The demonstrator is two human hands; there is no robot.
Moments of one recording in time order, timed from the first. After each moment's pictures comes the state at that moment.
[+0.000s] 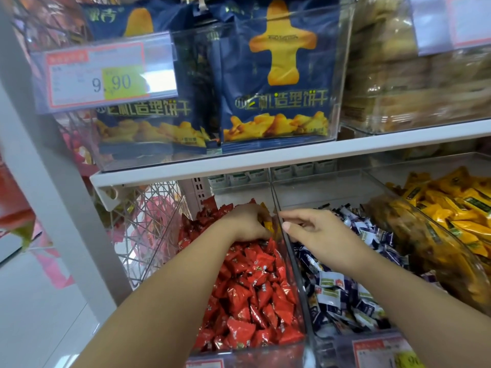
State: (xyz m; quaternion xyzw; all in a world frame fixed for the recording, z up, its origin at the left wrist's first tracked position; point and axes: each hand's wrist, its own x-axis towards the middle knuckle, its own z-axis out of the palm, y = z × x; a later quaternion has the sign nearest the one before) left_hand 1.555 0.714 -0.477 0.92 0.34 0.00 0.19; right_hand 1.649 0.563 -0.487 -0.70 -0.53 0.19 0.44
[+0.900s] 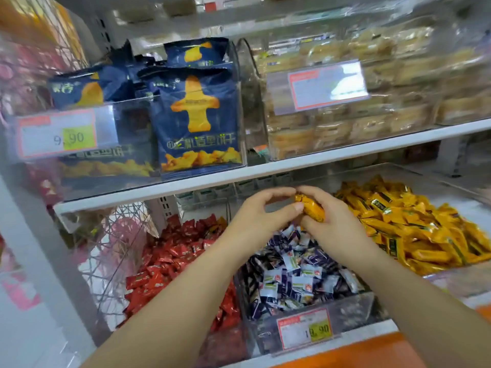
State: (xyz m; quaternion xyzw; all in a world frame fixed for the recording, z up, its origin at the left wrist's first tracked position) left_hand 1.583 0.575 -0.432 0.80 0.18 0.26 0.52; right_hand 1.689 0.470 -0.454 -0.69 -0.48 0.06 0.54
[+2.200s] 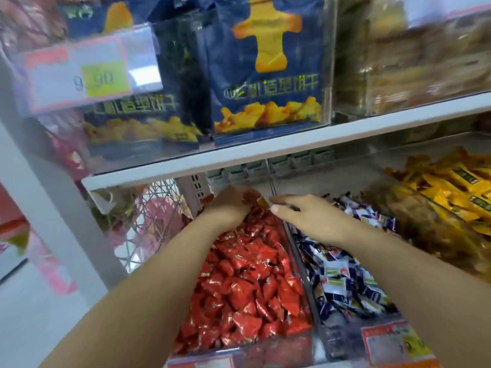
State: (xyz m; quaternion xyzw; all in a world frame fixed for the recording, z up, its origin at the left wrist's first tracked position) left_hand 1.538 0.717 -0.460 0.92 0.34 0.10 0.14; right_hand 1.655 0.581 -0.475 -0.73 -0.57 0.21 0.33
